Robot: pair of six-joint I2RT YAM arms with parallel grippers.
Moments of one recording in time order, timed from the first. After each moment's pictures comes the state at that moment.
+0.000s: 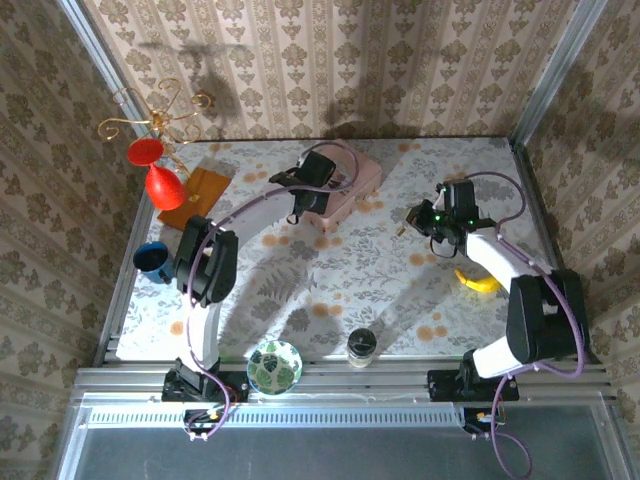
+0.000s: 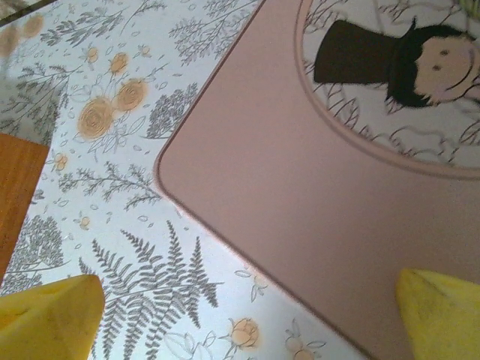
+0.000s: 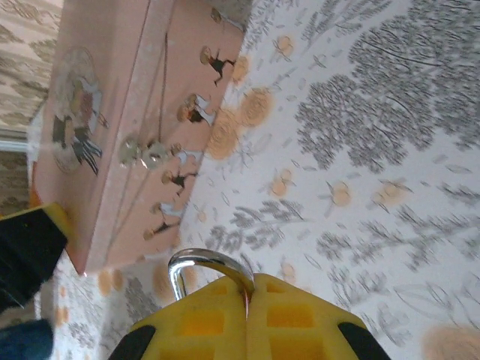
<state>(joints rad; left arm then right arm) -0.63 2.02 1.63 -0.62 -0.49 -0.20 0.08 1.44 0.89 -0.26 -0.31 0.67</state>
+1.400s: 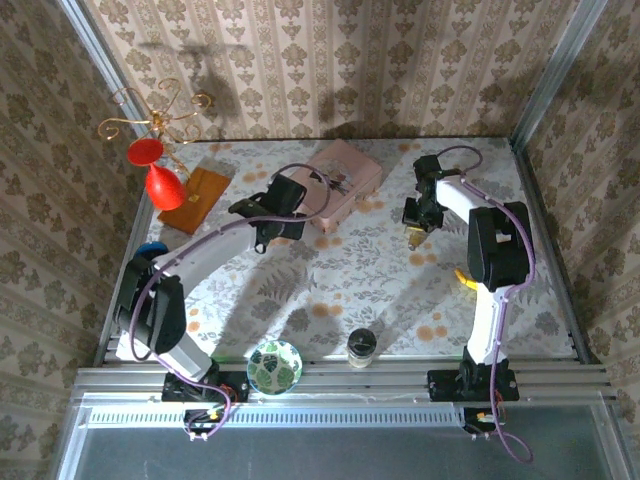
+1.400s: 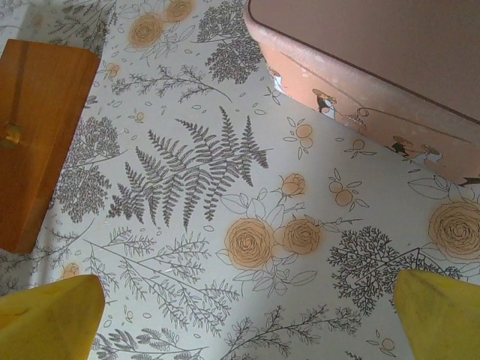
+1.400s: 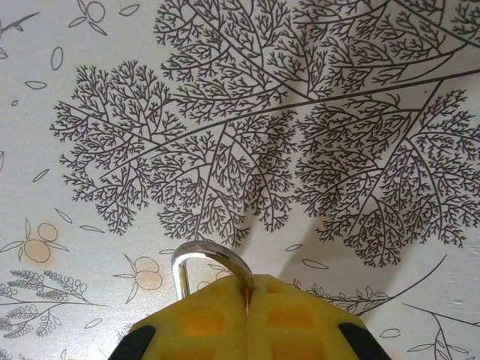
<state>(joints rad) -0.65 1.58 1.22 -0.63 -0.44 -0.23 0.11 2.05 1.50 -0.79 -0.04 0.39</state>
